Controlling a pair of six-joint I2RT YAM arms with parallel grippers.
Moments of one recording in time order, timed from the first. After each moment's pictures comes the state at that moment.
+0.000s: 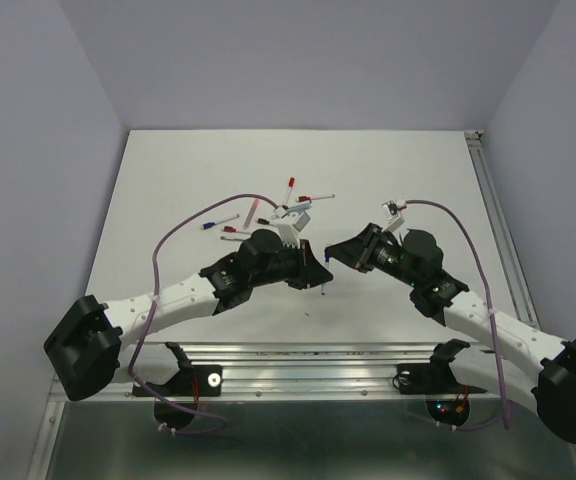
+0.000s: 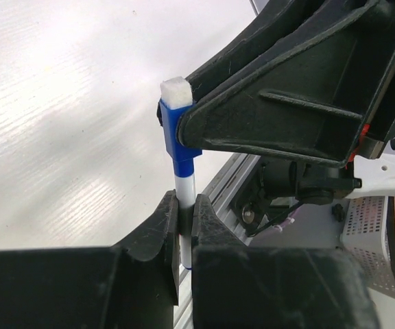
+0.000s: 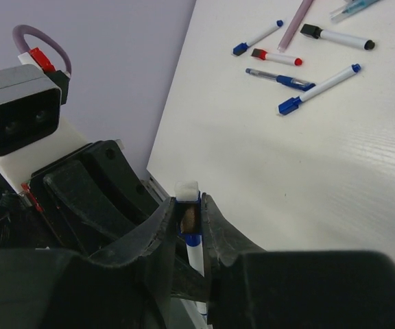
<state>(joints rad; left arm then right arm) -0.92 1.23 0.70 0.17 0.23 -0.75 0.60 0.98 0.48 0.38 -0.32 0.99</state>
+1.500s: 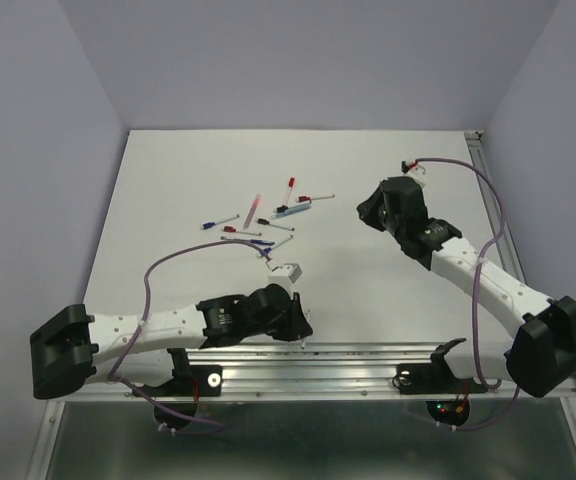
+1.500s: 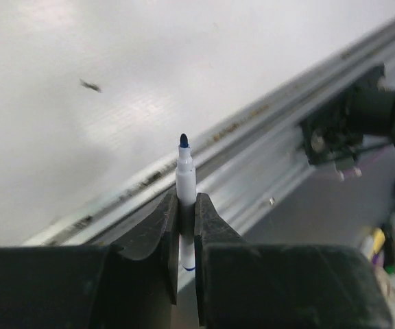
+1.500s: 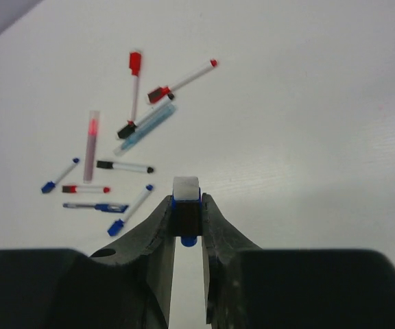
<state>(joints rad) -1.23 1.10 0.51 -0.10 -0.05 -0.99 0.49 1.28 1.00 -0.21 0.31 0.78</state>
